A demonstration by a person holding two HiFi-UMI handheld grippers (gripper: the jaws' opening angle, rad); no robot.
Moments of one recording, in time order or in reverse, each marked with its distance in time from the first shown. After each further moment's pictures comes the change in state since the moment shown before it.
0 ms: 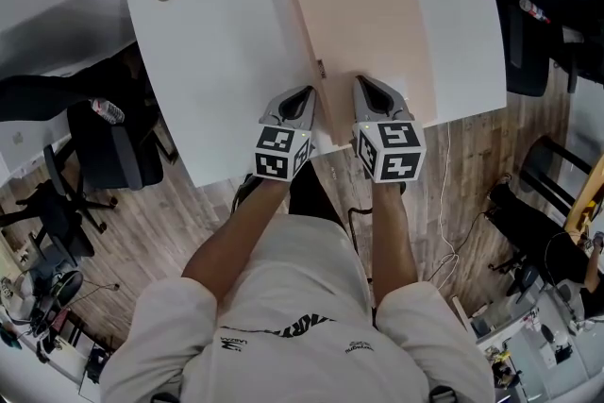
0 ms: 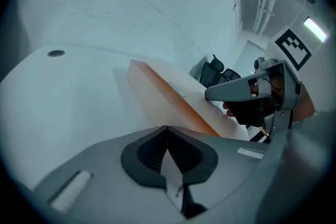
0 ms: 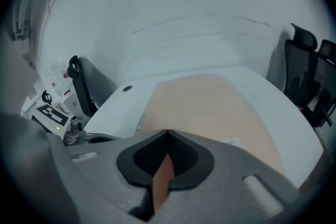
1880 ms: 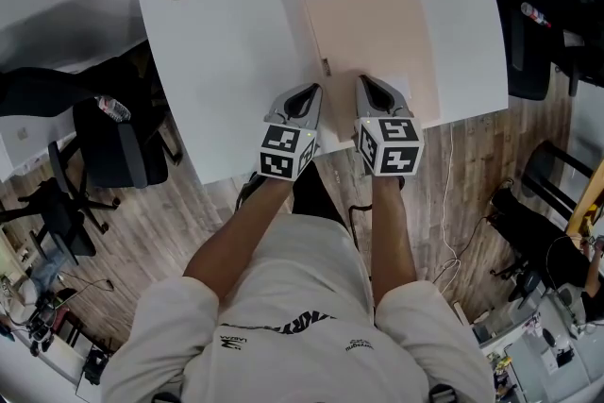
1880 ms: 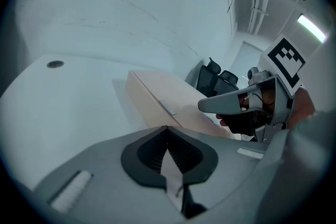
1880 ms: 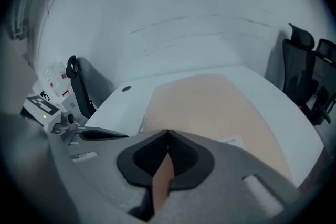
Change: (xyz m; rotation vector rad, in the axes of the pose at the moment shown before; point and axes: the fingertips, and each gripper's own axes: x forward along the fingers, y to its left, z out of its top) left arm -0.012 -0.005 0.016 0.042 -0.044 -0.009; right arm 0.004 0.004 -0.005 0.010 -0.012 -0.017
